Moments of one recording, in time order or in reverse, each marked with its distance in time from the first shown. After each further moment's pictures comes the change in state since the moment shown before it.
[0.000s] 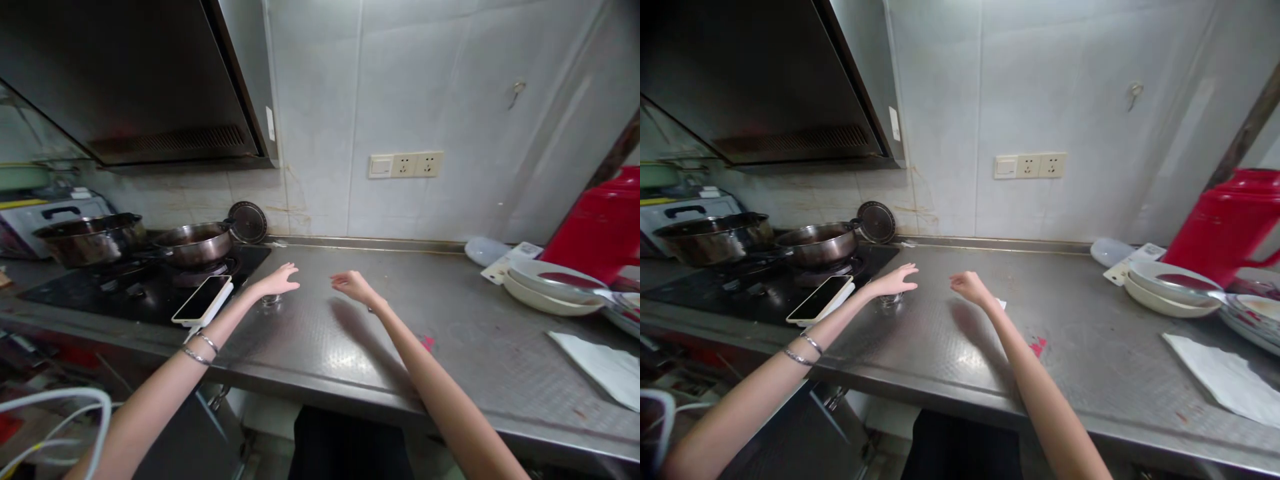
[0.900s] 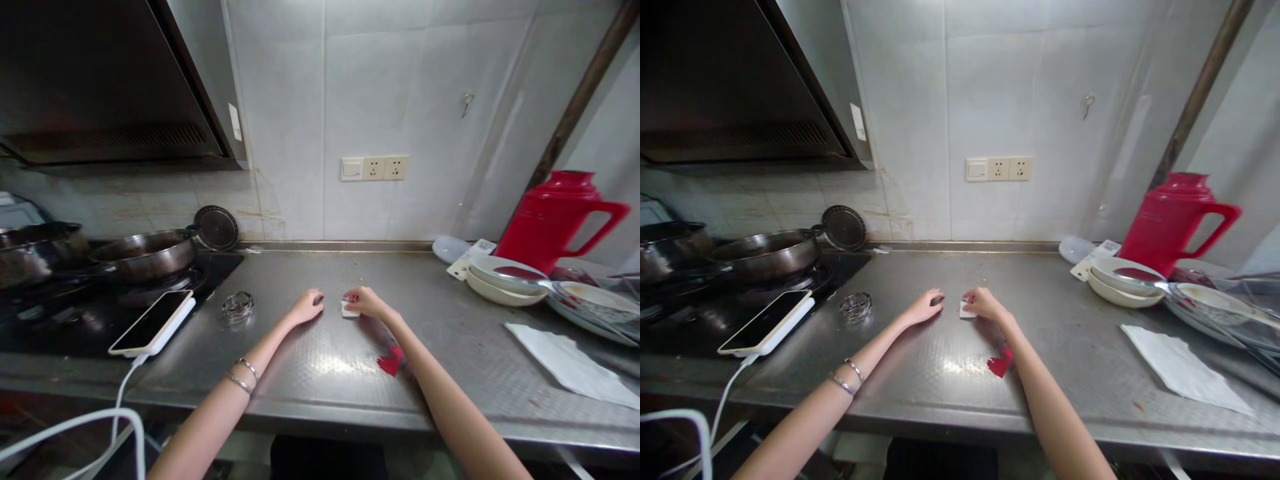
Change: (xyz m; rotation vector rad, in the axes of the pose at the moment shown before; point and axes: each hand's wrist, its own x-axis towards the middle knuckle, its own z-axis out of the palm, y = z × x) left_hand 0.067 0.088 0.135 -0.205 0.090 0.137; right_hand -0.052 0.083 -0.055 -0.151 -0.027 0.152
